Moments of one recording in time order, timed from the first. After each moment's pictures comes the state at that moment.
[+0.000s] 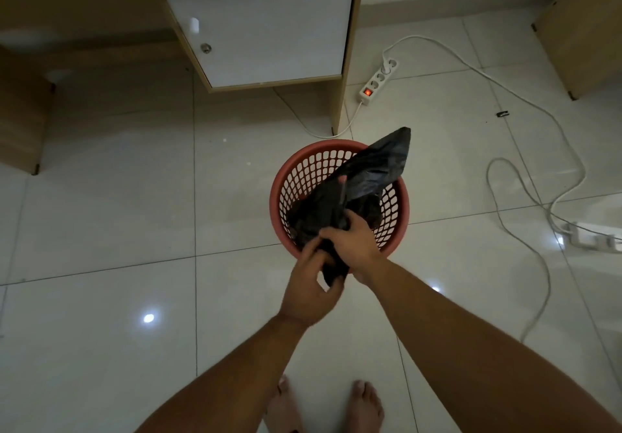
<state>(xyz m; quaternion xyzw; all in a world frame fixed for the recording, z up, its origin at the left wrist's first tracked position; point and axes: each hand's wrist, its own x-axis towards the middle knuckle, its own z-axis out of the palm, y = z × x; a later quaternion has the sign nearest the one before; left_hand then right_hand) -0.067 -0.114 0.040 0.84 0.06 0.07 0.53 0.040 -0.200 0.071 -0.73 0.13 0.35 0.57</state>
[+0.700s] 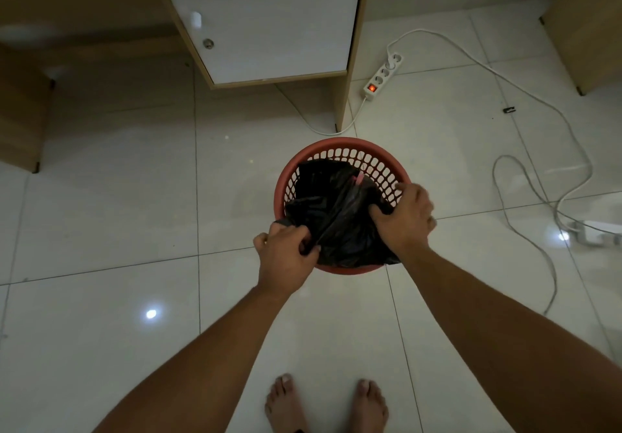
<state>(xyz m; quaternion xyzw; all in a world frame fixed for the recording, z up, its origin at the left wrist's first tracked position) -0.036 -0.059 0.048 0.95 0.17 -0.01 0.28 0.087 -0.246 0.067 -0.95 0.08 0.16 0.27</state>
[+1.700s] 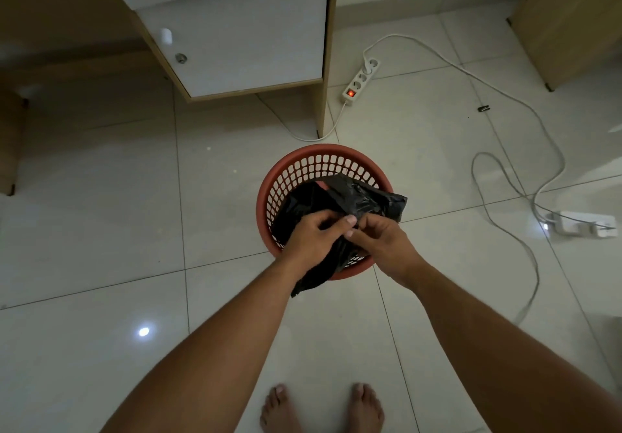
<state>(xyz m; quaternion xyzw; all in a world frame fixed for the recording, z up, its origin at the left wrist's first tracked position) 0.028 -0.105 0.090 0.73 0.18 -0.20 0.63 0.059 -0.275 0.088 -0.70 0.00 0.32 0.64</state>
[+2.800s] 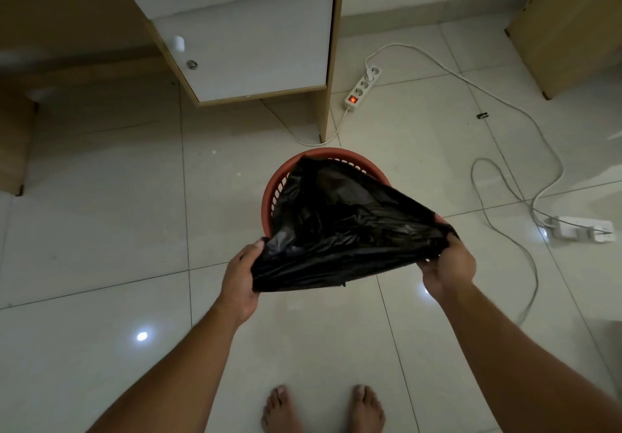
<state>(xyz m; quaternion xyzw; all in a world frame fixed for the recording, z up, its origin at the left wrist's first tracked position) -0.062 -0.022 0.048 0.44 0.41 -0.07 0.80 0.055 -0.341 0.072 -0.51 0.42 0.08 0.74</state>
